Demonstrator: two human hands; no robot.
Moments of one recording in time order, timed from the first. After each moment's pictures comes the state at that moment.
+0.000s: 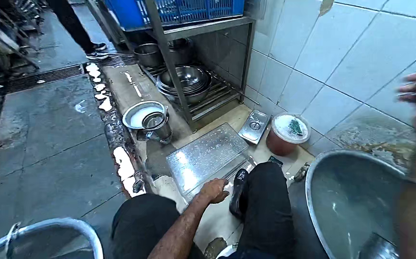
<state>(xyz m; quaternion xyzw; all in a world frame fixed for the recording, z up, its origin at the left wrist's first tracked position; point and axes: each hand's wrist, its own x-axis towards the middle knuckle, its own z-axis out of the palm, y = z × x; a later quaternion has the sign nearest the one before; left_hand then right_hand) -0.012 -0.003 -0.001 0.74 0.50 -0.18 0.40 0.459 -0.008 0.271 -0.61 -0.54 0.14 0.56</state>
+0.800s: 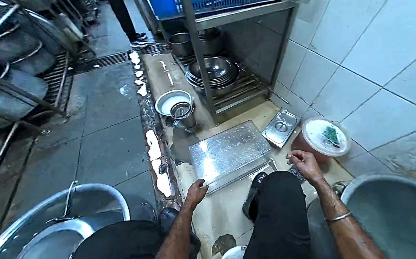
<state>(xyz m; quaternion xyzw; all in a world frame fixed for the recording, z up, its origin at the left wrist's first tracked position) -0.144 -0.032 -0.109 0.43 0.77 0.13 0.45 0.294 0.076 0.014 -0.63 -0.59 0.40 0.30</state>
